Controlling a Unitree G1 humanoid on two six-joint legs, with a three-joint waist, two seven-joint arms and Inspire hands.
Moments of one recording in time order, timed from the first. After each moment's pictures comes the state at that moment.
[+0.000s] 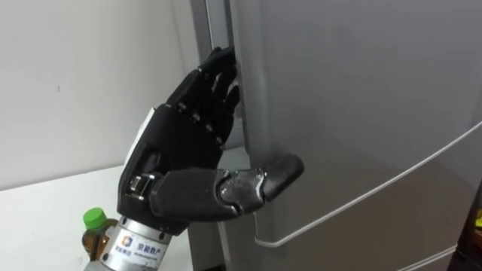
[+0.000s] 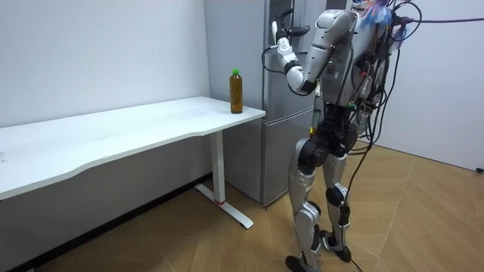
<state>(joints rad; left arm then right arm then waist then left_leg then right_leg) -0.18 0.14 -0.14 -0.43 -0.67 0.01 -0.18 0.06 -0.23 0.00 1.33 0.63 0.02 0.31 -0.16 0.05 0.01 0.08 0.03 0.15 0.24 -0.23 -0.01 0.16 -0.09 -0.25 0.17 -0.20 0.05</state>
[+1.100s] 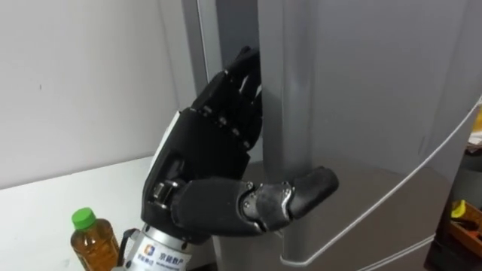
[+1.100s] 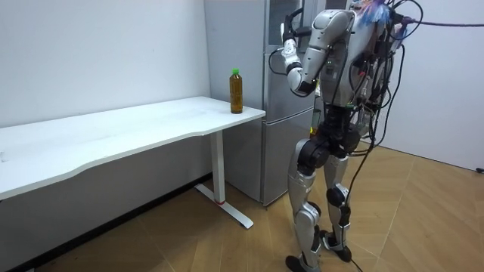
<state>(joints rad) -0.18 0.13 -0.24 -0.42 -0.72 -0.05 -0.21 0.05 -0.24 0.04 1.31 0.63 0.03 0.31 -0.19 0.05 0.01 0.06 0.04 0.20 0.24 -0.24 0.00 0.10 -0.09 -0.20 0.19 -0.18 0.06</state>
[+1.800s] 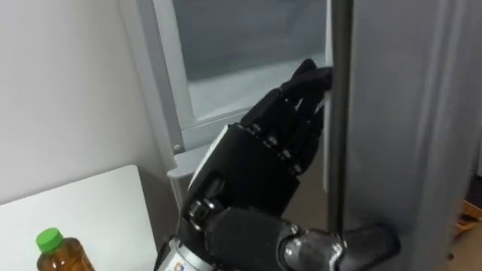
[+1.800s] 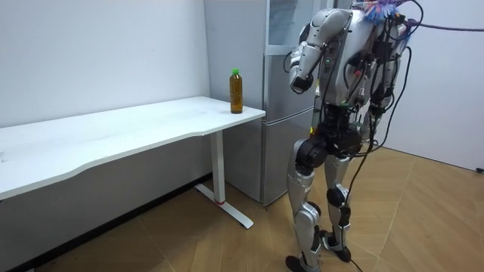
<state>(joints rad) -0.20 0.14 -0.37 -0.40 -0.79 -0.02 -0.34 0.04 -0.26 0.04 1.31 0.67 0.02 0.31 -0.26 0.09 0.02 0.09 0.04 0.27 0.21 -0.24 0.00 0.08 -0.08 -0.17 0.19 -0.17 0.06</state>
